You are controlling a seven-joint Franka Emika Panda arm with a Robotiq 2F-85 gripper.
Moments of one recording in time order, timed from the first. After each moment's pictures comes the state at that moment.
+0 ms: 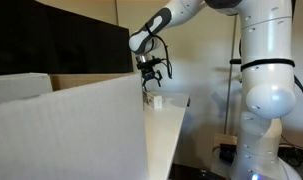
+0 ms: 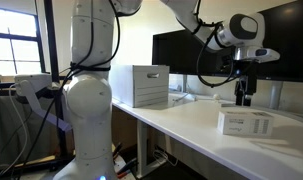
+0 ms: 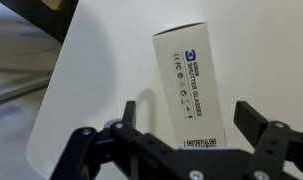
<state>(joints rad) -0.14 0.11 -0.21 -1.92 -0.17 1.85 0.65</state>
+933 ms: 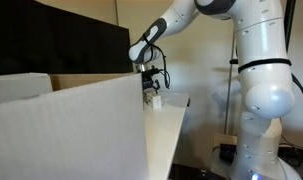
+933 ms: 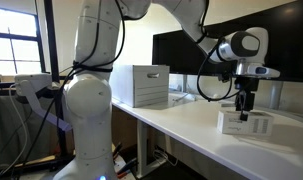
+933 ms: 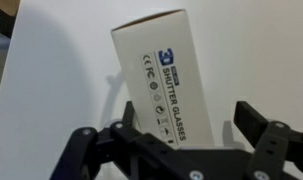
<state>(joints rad) -0.15 0.19 -0.21 -1.96 -0.08 1.99 0.65</state>
